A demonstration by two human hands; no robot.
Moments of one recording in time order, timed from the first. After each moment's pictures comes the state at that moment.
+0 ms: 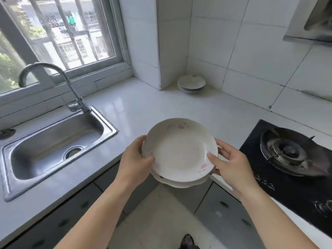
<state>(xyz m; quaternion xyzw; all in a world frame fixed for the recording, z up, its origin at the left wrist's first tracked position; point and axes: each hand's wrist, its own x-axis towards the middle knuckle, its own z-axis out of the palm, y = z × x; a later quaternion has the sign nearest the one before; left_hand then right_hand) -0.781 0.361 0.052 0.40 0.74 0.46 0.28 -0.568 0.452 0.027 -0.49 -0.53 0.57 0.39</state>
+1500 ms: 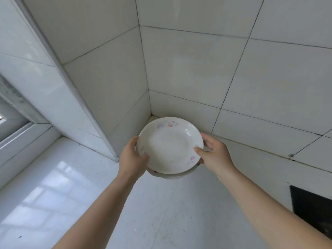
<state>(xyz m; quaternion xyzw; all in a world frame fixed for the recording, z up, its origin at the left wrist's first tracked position) -0.937 0.960 0.010 0.45 0.74 0.36 0.35 -0.722 0.989 -0.012 -0.60 -0.48 0.49 0.41</state>
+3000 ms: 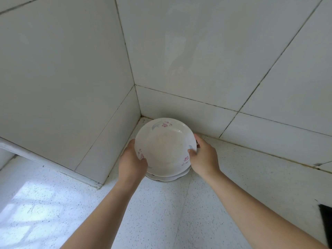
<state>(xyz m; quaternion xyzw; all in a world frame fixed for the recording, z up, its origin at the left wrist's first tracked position) -0.950 1.099 -0.085 0.49 0.76 0.28 0.33 -0.760 1.112 -0.097 -0.70 -0.56 0.35 0.28</state>
